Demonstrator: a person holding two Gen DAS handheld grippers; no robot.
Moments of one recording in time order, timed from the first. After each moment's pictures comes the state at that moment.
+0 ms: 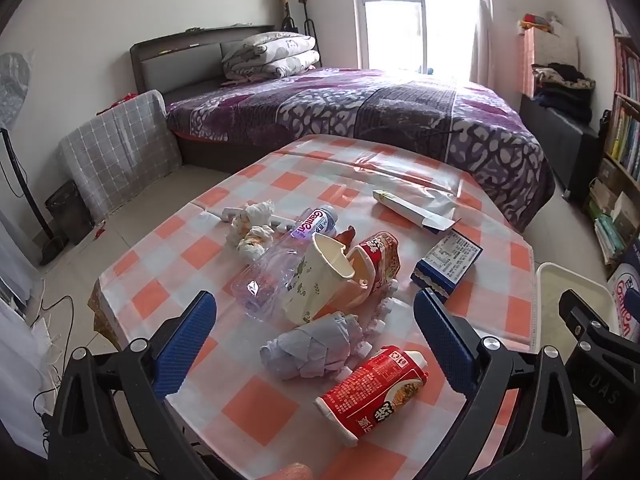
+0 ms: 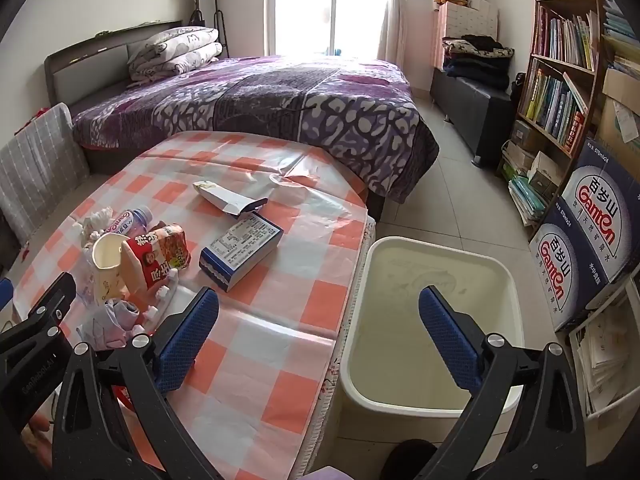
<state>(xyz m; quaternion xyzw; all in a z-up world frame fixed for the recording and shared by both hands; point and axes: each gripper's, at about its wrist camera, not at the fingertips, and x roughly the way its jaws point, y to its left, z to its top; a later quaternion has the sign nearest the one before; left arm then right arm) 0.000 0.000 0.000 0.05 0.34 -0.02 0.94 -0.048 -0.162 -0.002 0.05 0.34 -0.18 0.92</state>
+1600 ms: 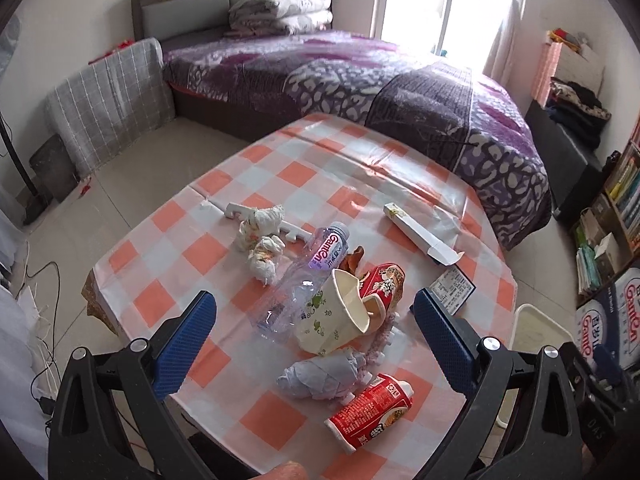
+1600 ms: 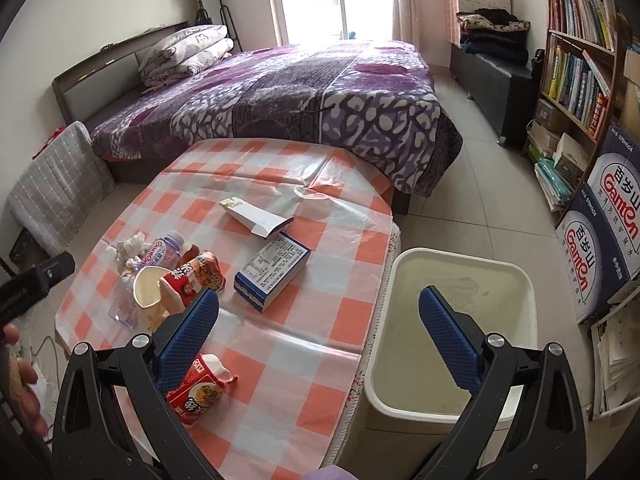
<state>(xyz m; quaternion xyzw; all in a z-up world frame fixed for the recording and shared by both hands) 0.071 0.053 0.064 -0.03 0.45 -0.03 0.89 -0.024 -0.183 0.045 0.11 0.39 -0.13 0.91</state>
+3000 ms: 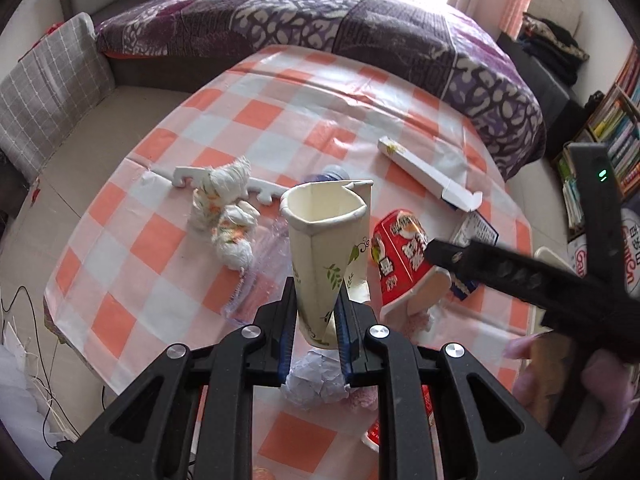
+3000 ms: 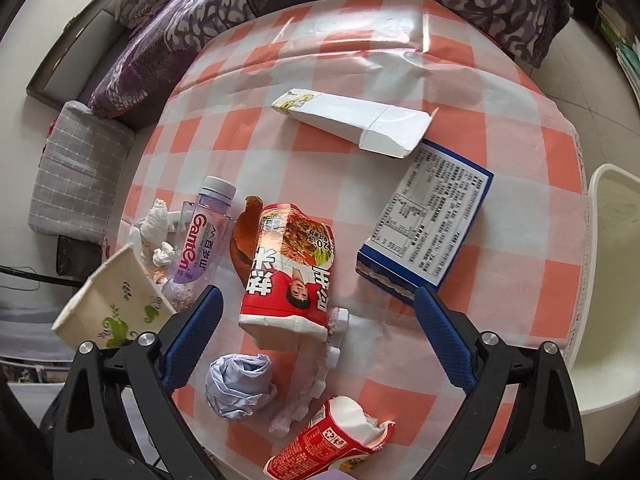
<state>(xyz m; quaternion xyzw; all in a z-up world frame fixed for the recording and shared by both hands) 0.130 0.063 0.000 0.02 0.52 -0.12 0.84 0.136 -0.122 -0.060 0.25 0.57 -0.04 0.78</state>
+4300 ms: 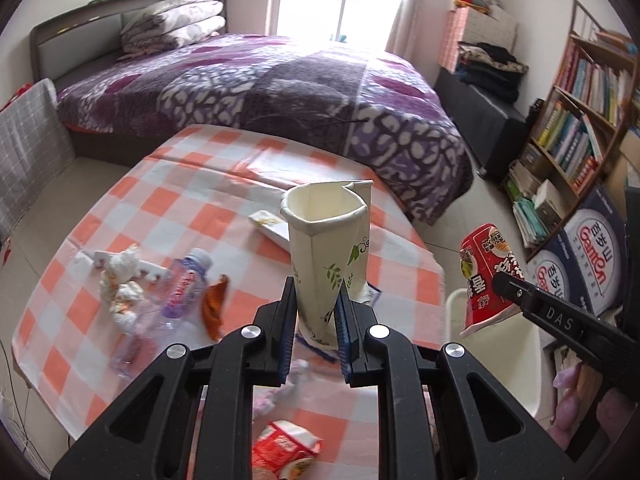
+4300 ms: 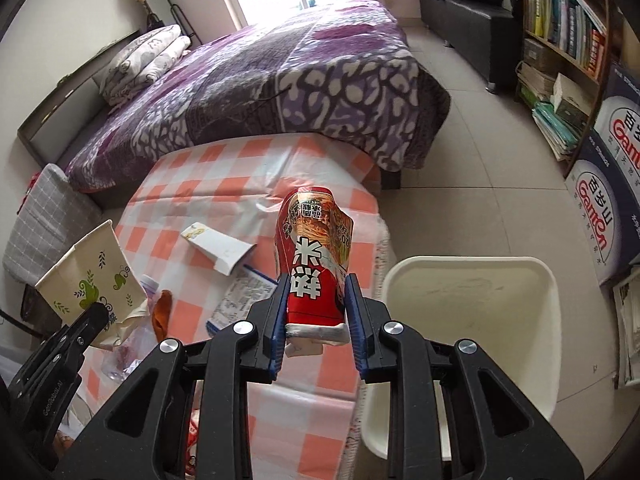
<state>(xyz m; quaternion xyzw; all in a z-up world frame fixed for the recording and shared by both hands) 0.091 -0.064 0.039 0.03 0.41 -0.21 0.89 0.036 -0.266 0.018 0.21 0.42 -0.16 0.87</state>
